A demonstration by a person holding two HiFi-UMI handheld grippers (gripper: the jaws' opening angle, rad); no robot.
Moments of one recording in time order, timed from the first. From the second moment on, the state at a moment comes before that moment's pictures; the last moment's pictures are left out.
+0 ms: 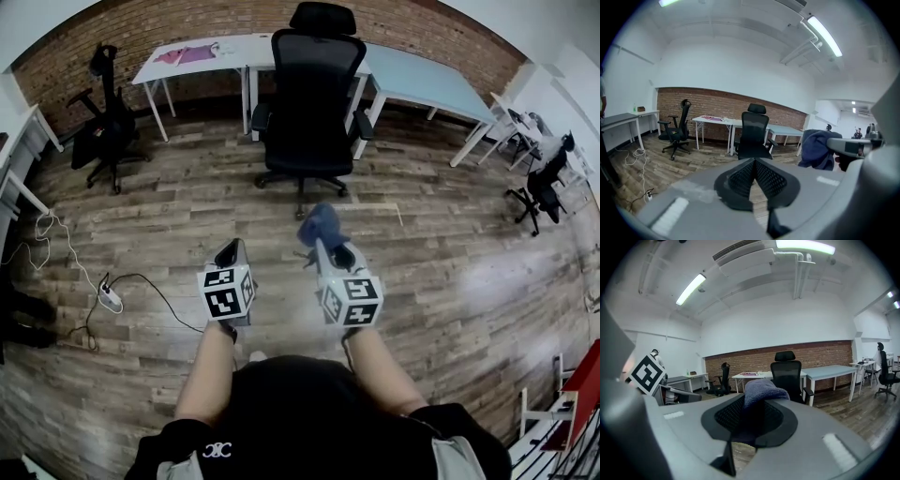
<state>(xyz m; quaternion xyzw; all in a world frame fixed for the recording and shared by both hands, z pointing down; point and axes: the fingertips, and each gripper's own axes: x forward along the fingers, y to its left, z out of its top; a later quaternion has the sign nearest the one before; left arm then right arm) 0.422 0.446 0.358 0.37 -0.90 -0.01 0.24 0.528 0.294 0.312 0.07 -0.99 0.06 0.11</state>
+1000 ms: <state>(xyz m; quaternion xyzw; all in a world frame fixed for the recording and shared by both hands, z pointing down) 0.269 0.504 0.394 0.37 -0.89 0.03 0.25 0.347 0.340 0.346 0.04 -0.99 0.07 0.13</state>
